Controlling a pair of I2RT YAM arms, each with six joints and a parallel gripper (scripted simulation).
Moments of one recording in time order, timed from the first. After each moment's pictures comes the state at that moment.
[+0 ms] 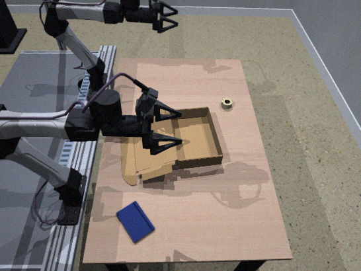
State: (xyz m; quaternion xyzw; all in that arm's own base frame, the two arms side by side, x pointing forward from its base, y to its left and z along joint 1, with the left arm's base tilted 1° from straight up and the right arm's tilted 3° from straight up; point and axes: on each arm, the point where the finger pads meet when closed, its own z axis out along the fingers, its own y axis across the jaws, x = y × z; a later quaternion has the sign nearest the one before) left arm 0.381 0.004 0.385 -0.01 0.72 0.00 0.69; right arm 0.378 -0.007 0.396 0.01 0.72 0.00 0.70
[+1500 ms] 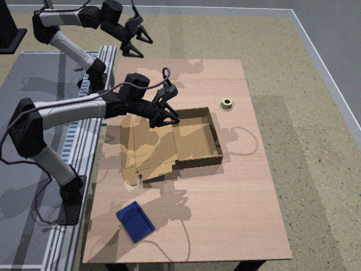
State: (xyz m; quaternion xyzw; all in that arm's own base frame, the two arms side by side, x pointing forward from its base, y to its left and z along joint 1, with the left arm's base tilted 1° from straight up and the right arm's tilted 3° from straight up) left arm 0.264 -0.072 0.286 0.17 0.82 -0.06 0.54; right arm 0.381 0.180 0.241 -0.04 0.85 0.02 0.52
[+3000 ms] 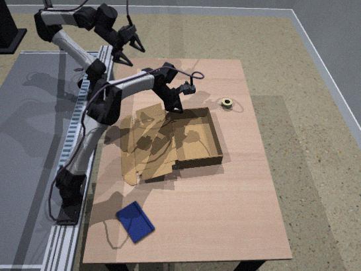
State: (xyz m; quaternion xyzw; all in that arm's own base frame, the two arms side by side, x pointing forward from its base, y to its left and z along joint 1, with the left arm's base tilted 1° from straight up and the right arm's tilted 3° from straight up) left arm 0.227 -0.097 0.260 0.22 0.83 -0.08 0.50; right arm 0.410 0.407 0.066 -0.06 0.96 0.03 0.29
